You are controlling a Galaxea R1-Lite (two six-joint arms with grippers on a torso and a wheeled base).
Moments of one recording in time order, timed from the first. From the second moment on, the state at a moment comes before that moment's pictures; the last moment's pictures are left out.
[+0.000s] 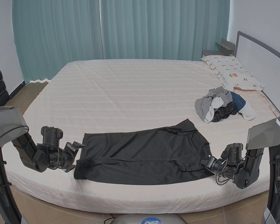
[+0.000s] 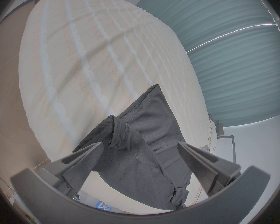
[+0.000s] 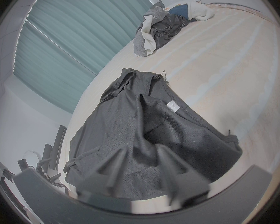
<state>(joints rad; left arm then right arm) -0.07 2.14 -0.66 -0.72 -0.14 -1.12 0.18 2.43 -0.47 -1.36 0.13 0.73</state>
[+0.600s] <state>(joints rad) -0.07 2.14 -0.66 -0.72 -0.14 -1.11 0.19 2.31 -0.29 -1.47 0.25 0.80</state>
